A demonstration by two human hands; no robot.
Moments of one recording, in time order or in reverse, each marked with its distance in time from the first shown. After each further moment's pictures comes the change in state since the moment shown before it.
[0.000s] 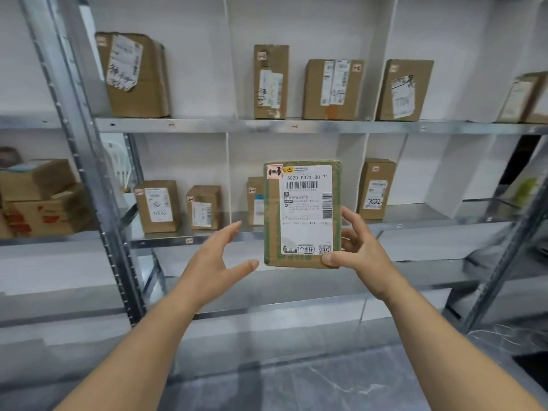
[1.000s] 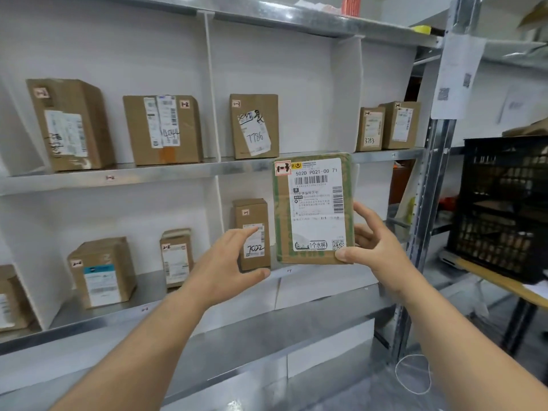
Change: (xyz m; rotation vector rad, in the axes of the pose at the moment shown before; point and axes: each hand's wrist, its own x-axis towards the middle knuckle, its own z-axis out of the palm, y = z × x) left_hand 0.217 0.244 0.300 0.225 -0.147 0.396; right_hand 0.037 -0.003 -0.413 -0.103 0.265 -0.143
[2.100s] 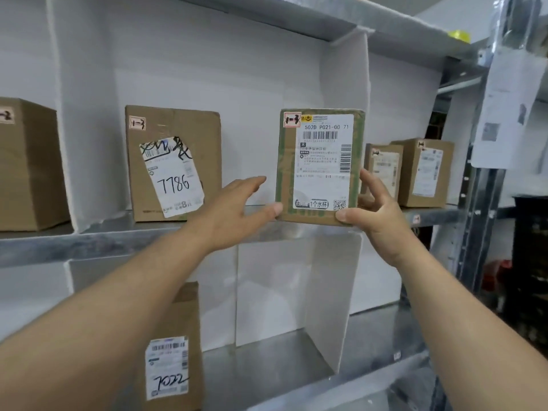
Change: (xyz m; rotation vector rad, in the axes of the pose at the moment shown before) left_hand 0.408 -0.005 0.067 -0.072 0.144 0.070; right_hand 0.374 0.076 -0.167 -0.038 0.036 -0.186
